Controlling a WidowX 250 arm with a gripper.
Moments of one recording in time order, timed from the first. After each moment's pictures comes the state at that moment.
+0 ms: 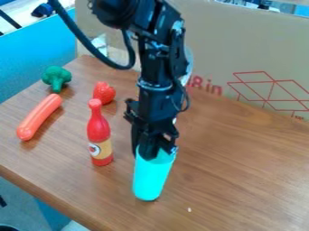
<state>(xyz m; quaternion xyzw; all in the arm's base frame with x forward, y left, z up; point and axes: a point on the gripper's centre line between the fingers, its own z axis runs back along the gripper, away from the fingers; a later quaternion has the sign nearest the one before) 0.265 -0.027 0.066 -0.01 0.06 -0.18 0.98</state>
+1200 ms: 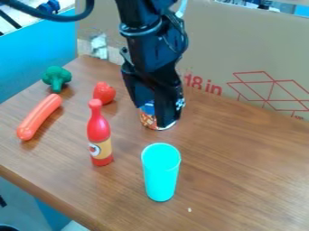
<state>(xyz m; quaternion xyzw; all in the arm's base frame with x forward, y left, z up) 0.263 -0.042 0.149 -0.03 -0.11 -0.20 0.97</state>
